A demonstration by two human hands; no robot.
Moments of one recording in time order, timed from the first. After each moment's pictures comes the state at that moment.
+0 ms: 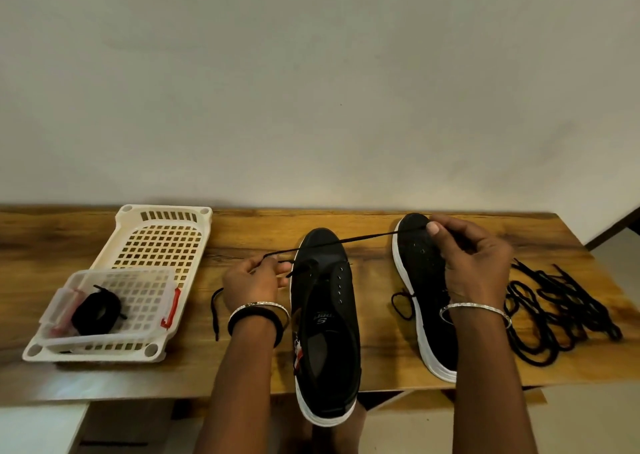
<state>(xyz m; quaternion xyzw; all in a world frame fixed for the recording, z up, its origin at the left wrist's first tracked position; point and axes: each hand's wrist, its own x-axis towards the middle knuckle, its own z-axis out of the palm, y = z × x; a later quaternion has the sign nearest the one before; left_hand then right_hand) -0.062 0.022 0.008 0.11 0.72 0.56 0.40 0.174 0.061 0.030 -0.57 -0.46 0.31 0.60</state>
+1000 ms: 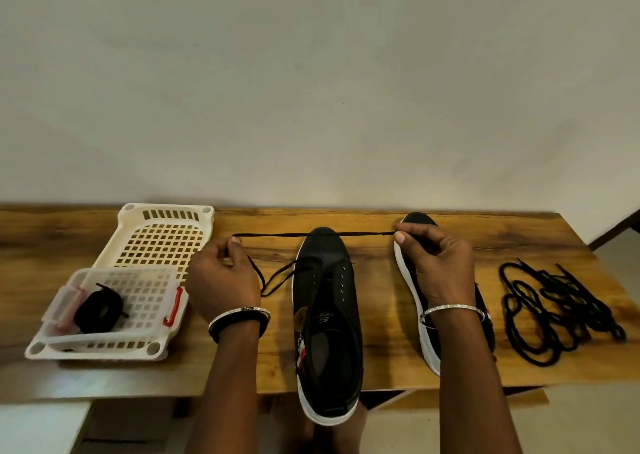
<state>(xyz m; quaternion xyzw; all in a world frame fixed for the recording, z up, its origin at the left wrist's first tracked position) -0.089 0.015 0.002 0.25 0.80 0.53 0.08 0.153 0.064 0.017 -0.57 -0.53 0.35 0.53</state>
